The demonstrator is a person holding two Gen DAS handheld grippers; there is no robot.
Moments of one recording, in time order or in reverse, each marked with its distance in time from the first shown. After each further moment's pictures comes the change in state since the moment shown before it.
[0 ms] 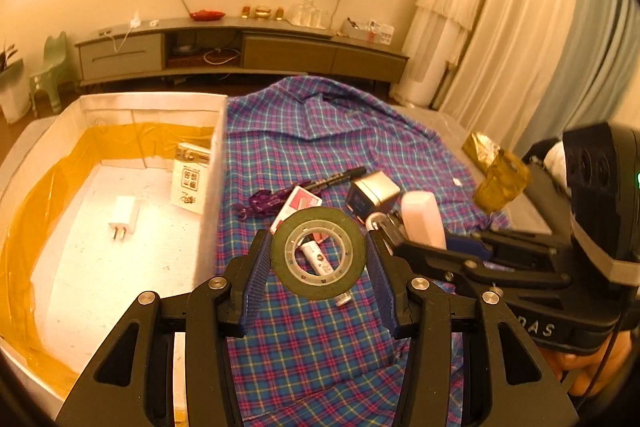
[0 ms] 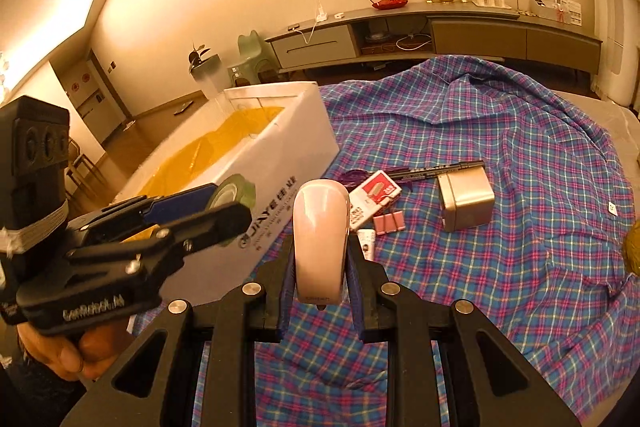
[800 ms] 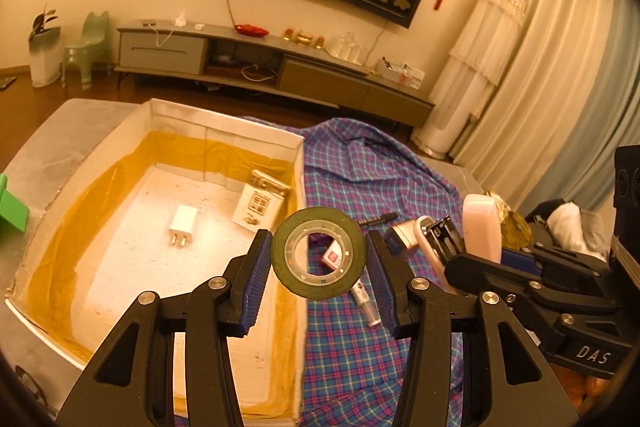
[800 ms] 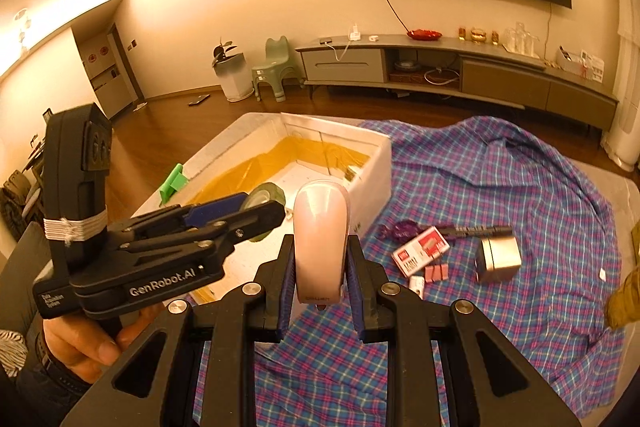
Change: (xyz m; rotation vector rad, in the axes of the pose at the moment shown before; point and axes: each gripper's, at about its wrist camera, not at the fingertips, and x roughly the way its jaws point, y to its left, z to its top) left arm -0.051 0.064 0.013 -0.157 -0.106 0.035; right arm -0.023 0.092 0.042 -0.152 -0.041 -0.004
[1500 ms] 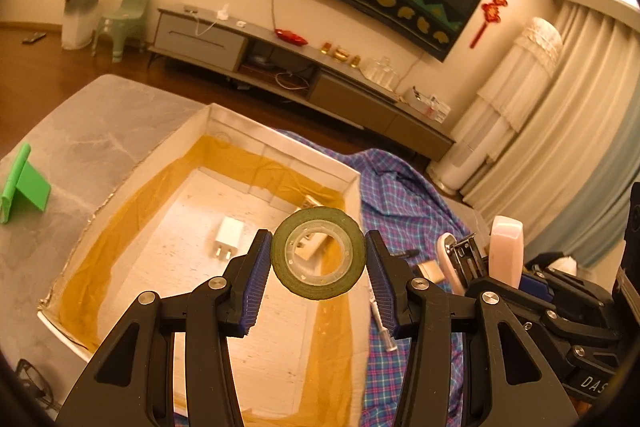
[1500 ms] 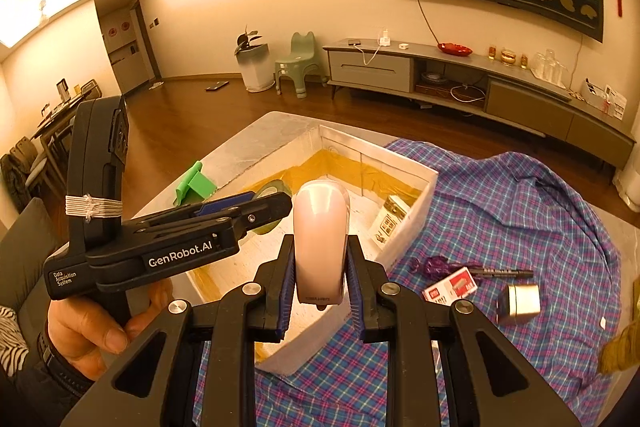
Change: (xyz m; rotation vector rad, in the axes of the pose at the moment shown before) left arm -0.011 0.066 0.023 -0.182 -0.037 0.032; right arm 0.022 0.051 0.036 -0.113 0.023 0.027
